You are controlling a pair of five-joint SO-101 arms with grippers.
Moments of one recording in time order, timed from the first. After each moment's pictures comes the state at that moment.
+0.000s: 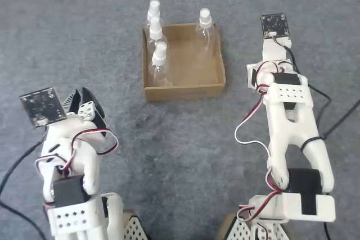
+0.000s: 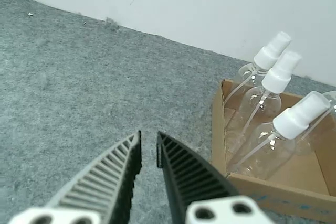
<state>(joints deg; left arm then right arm) -16.4 -81.8 70.0 49.9 14.7 -0.4 -2.8 24.6 37.5 8.2</state>
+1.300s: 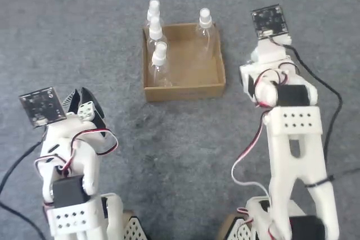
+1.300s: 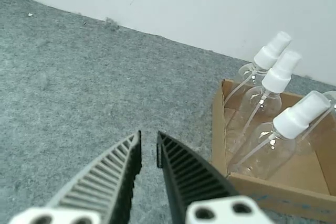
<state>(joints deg) -16.4 -81.8 70.0 49.9 14.5 -7.3 -27.6 23.6 56.4 11.0</state>
